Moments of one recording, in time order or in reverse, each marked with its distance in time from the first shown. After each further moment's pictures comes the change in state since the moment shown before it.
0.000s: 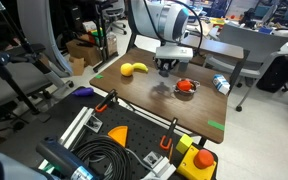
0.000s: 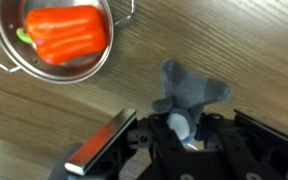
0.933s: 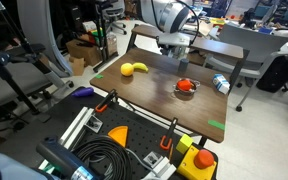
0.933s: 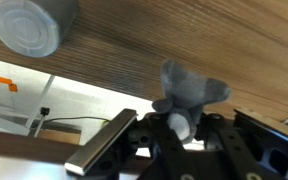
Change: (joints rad) arm -0.110 0.243 0.206 0.400 0.105 0.109 -0.085
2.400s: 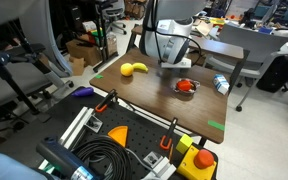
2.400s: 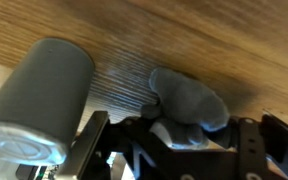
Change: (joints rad) arm -0.099 0.144 0.008 -0.072 -0.247 0.311 0.047
